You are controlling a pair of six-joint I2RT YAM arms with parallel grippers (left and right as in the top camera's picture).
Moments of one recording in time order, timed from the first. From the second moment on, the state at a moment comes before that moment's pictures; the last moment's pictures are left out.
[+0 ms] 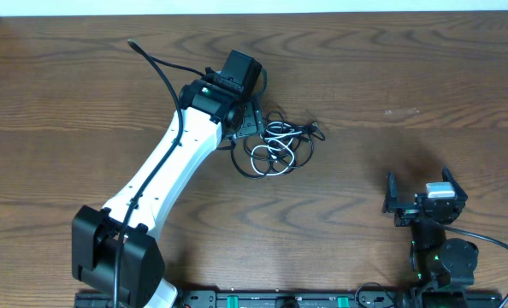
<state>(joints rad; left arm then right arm) -0.45 1.72 1.48 -1.02 -0.16 -0.60 0.01 0.01 0.01 -0.07 -0.01 -0.11</state>
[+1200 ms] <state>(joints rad) -0.45 1.95 1.33 -0.67 -0.20 -0.32 0.01 0.01 0.01 -0.07 -0.01 -0.11</state>
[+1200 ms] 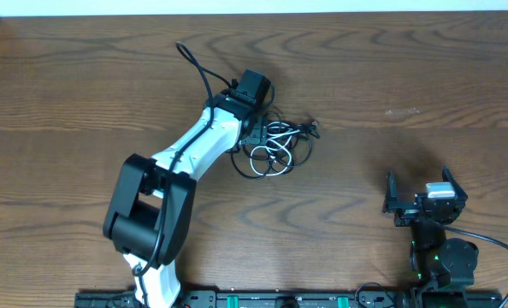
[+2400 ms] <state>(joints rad) -0.45 2.01 1.33 -0.55 -0.22 -0.32 0.01 0.01 0.01 -0.07 -0.01 -0.11</state>
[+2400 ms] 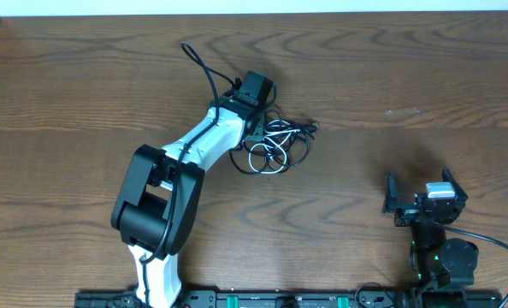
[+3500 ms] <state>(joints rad) -0.45 1.66 1.22 -0.64 -0.22 -0.38 0.01 0.01 0.01 -0.07 -0.01 -0.11</state>
